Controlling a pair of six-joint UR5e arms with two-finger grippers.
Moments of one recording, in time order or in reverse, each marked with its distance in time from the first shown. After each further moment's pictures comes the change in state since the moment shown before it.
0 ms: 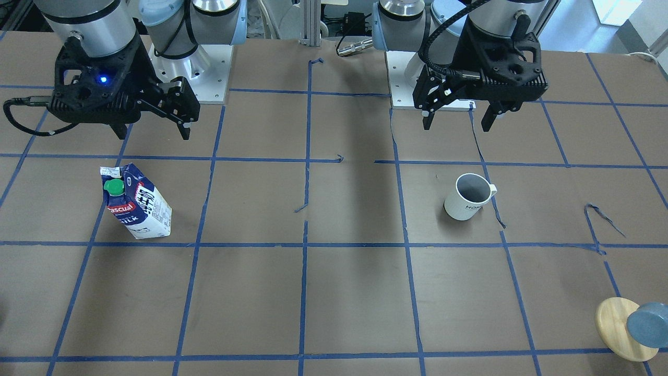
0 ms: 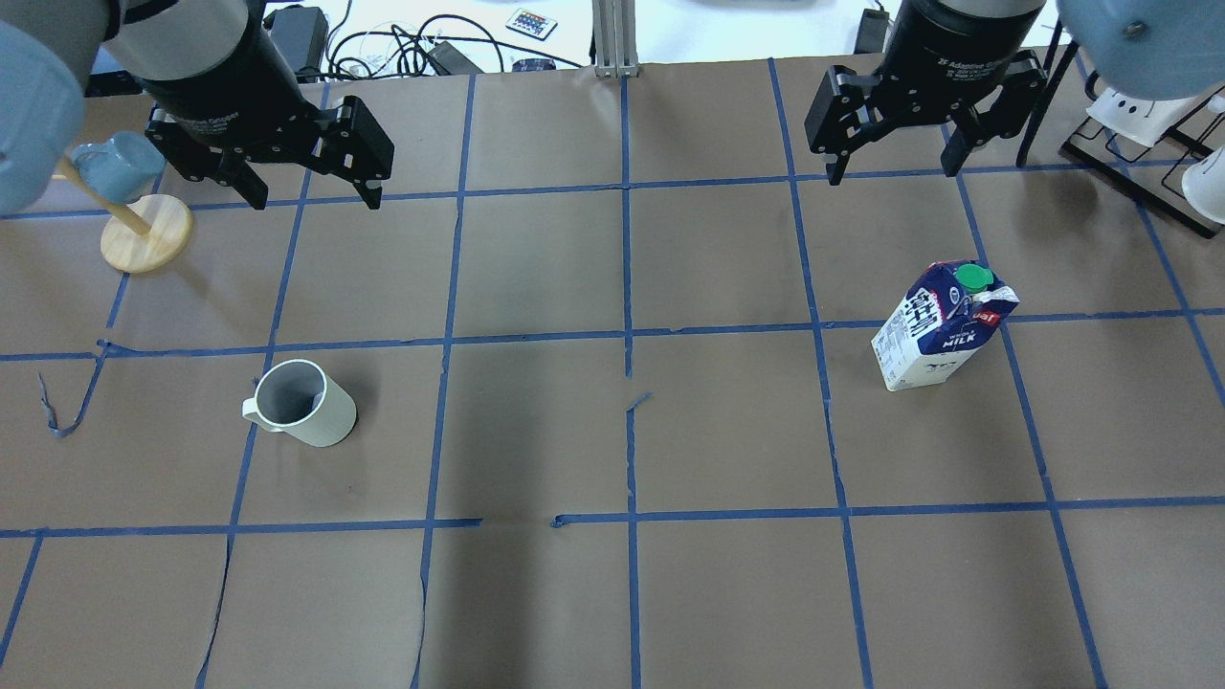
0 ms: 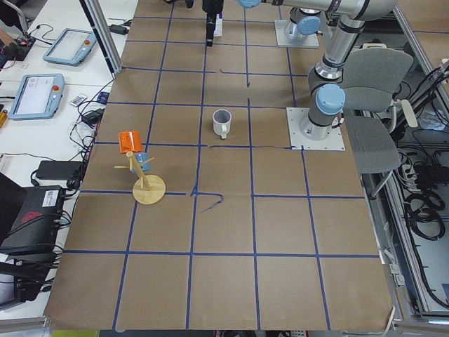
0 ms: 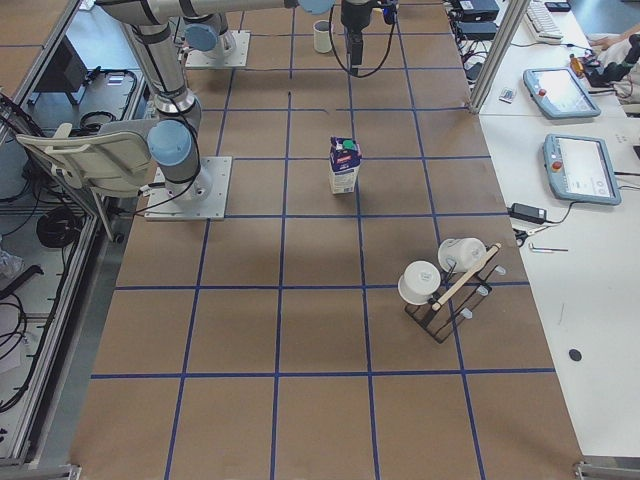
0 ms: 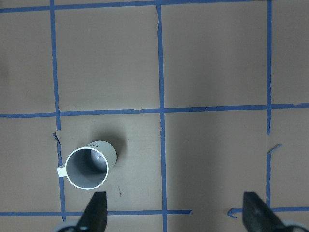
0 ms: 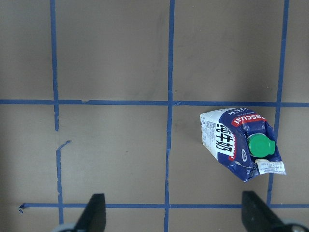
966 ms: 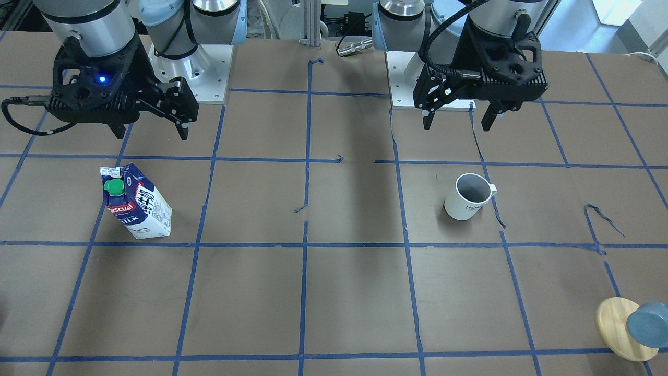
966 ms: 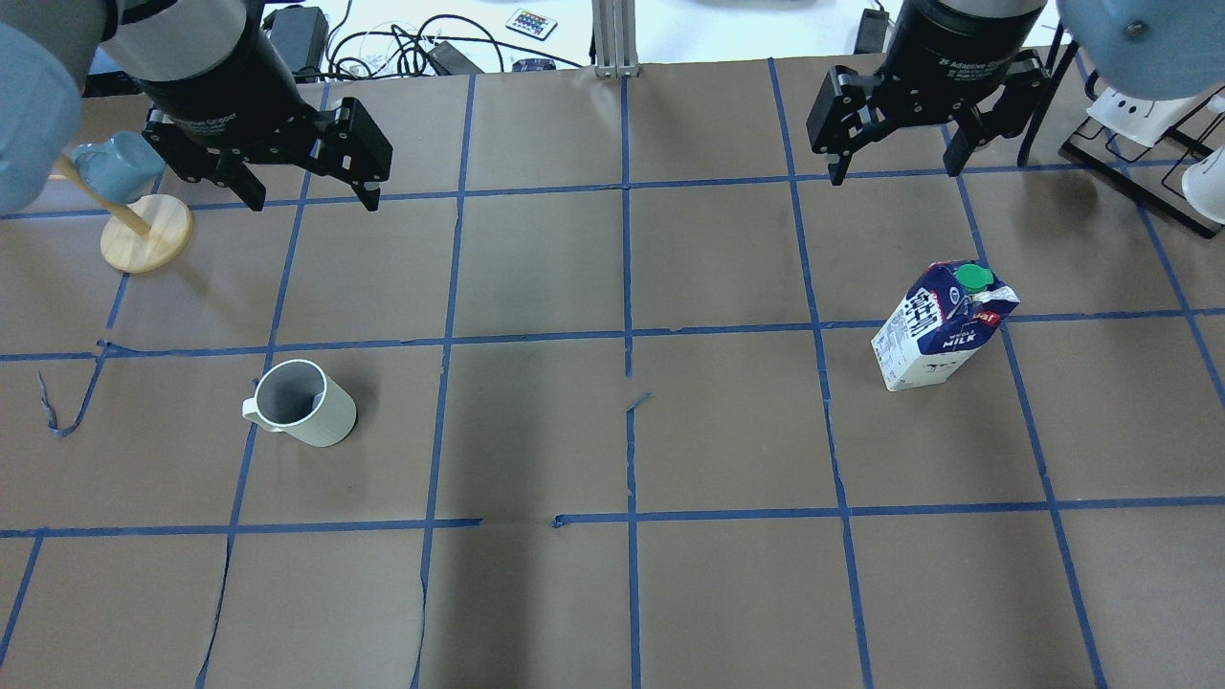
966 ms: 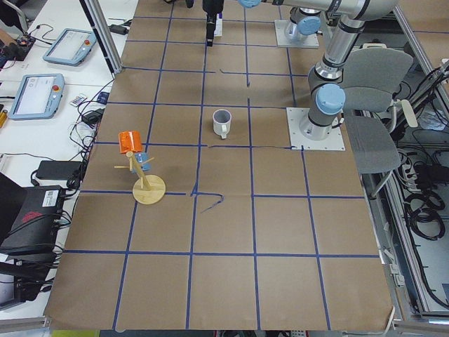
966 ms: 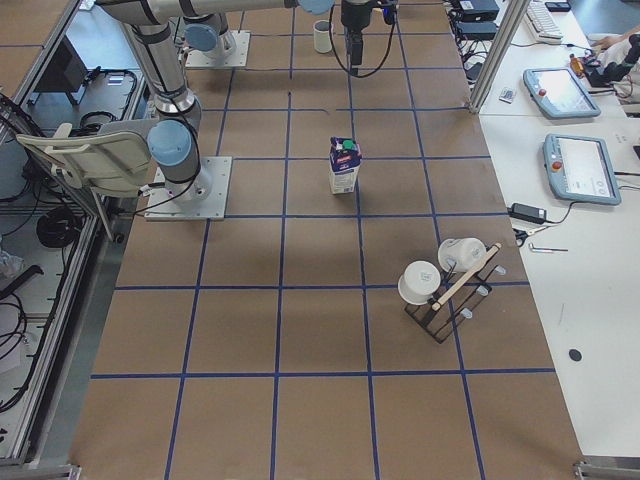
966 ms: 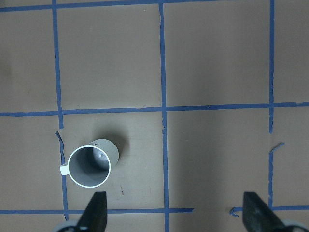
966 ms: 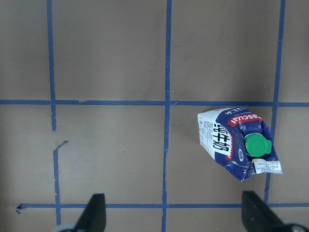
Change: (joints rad) left arm 0.001 -0.001 0.001 -0.003 -0.002 0.002; right arm -0.001 0.002 -0.001 0.001 -0.010 0.001
